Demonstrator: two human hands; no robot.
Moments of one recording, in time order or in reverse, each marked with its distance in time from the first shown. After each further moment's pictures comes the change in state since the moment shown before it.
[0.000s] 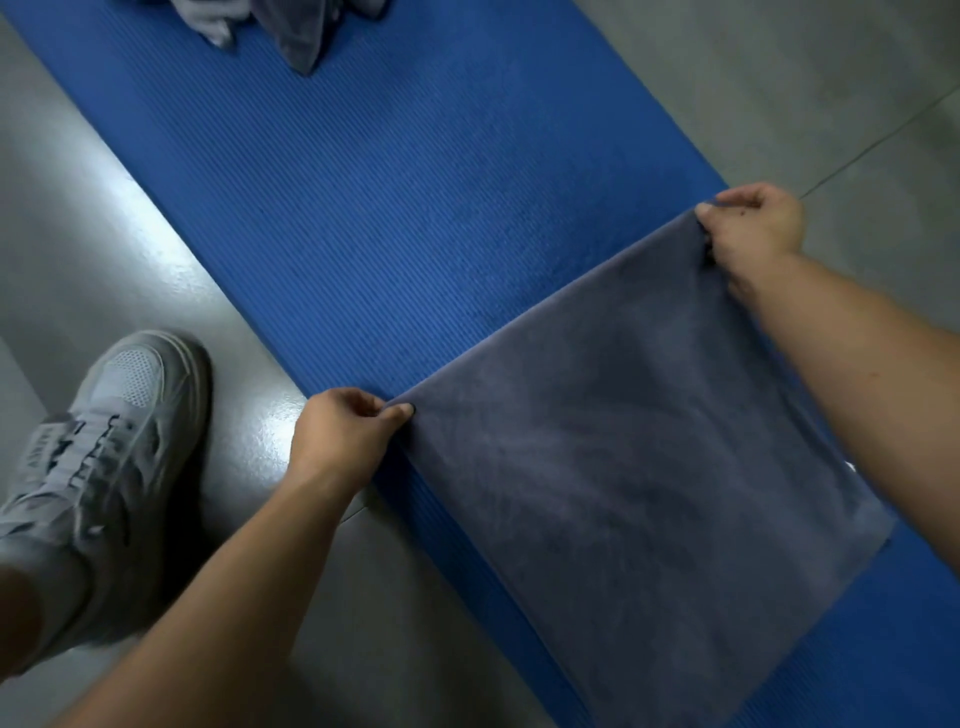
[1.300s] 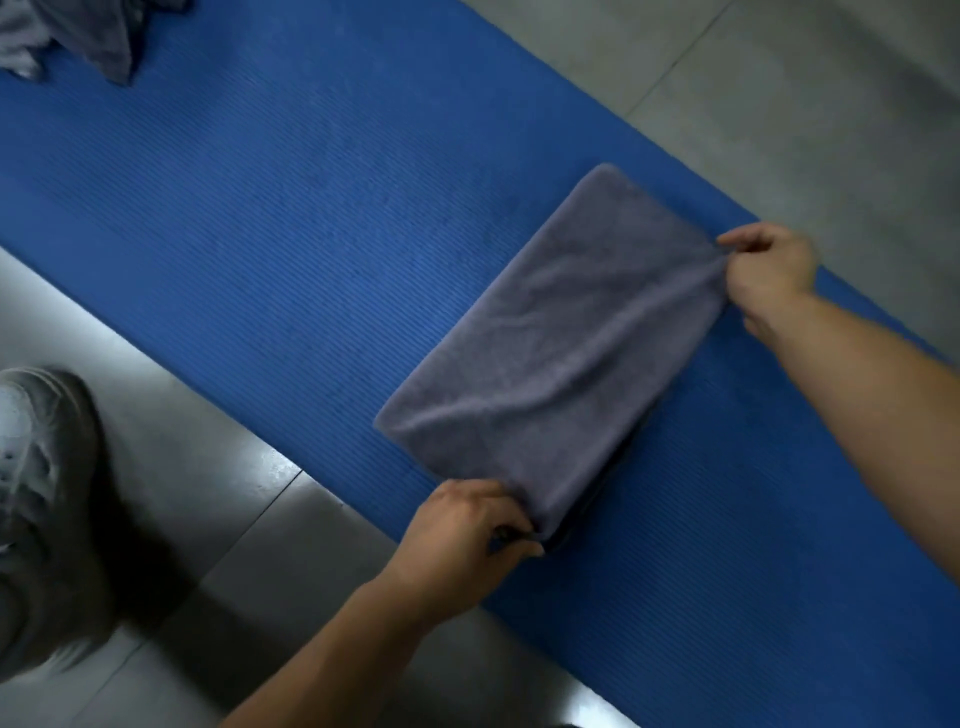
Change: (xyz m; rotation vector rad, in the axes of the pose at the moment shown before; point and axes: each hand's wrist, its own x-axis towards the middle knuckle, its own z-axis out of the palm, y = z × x) left_hand -0.129 -0.041 0.125 0.466 -0.556 1.035; right_hand -0.063 0.155 -0.152 -0.080 0.177 0.171
